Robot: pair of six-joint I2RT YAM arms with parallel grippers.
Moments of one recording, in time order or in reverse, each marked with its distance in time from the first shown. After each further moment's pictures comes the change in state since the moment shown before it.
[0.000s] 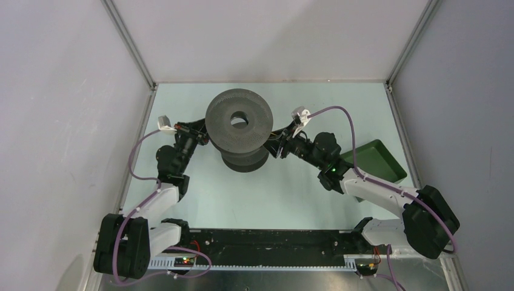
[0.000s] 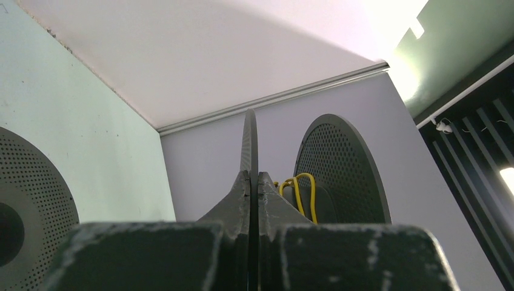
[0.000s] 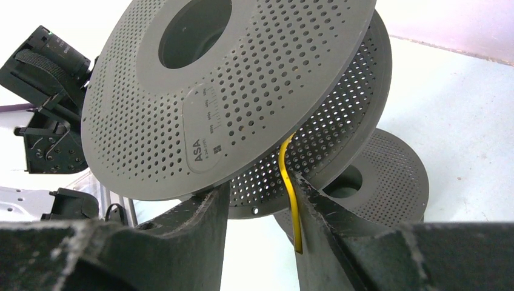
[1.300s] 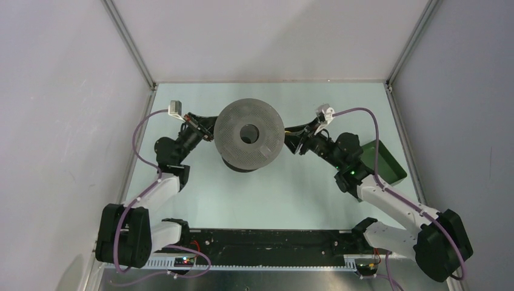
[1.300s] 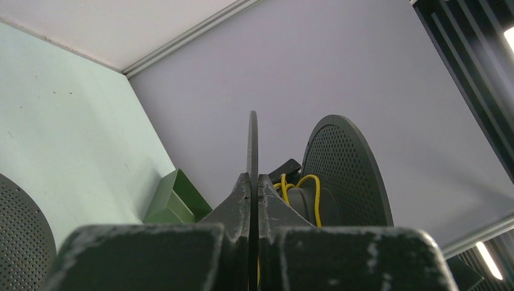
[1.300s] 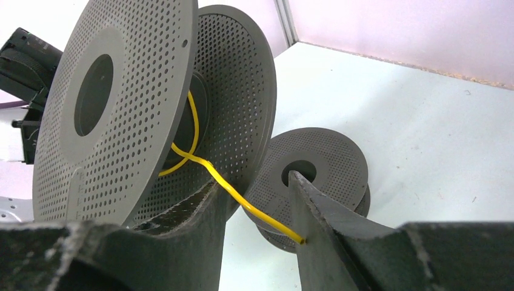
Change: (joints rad) left arm 0.002 0.085 0.121 0.085 0.352 0.093; right arm -0.158 -0.183 -0.069 -0.085 -0.061 0.008
